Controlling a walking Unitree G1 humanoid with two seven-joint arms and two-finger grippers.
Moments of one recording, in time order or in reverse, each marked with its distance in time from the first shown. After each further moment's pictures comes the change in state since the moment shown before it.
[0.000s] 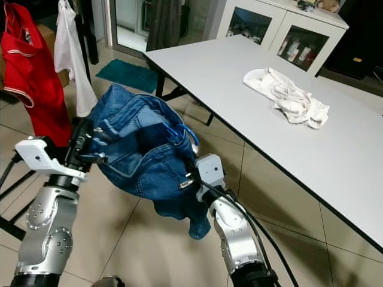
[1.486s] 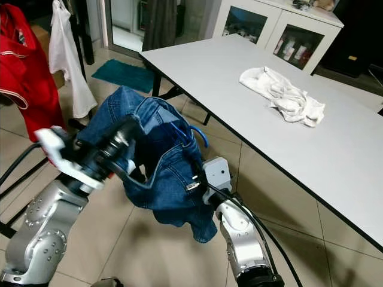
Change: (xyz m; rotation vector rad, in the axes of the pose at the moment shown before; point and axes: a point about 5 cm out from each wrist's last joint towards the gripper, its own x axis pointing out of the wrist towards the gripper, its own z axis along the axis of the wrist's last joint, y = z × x) left arm -0.005 -0.057 0.025 0.003 0.066 -0.552; right arm -0.008 -0.009 -0.001 -0.014 0.006 -0.029
